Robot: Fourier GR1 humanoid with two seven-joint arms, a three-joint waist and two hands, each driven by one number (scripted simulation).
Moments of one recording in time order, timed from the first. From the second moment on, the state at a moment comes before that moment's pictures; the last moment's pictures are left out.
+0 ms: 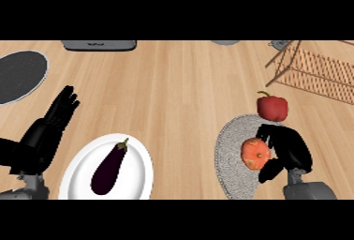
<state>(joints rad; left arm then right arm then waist) -0.04 0.22 0.07 -1.70 0.04 -0.09 0.16 -0.08 -0.17 0.08 -1.45 1.03 0.11 0.23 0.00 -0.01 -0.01</state>
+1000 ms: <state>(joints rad) -0.08 0.20 0.08 -1.69 0.02 -0.09 0.19 -0.50 -0.07 -0.06 -1.93 1.10 0.07 0.85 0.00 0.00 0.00</state>
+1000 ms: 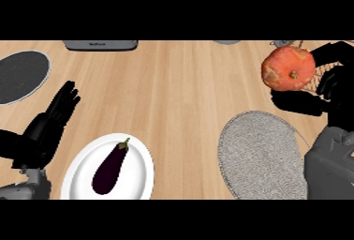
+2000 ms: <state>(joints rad) -0.08 0.19 0.08 -1.69 0.02 -0.11 0.20 -0.91 -0.15 -0.50 -1.58 0.63 -0.23 0.65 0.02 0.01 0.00</state>
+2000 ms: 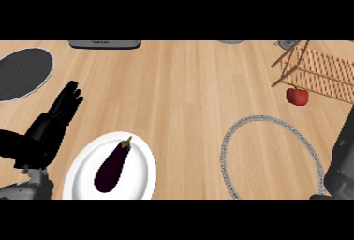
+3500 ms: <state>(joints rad) -0.10 0.17 0.08 -1.67 0.00 -0.11 0.18 -1.14 -0.69 -0.31 -0.61 0.99 -0.15 0.02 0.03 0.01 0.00</state>
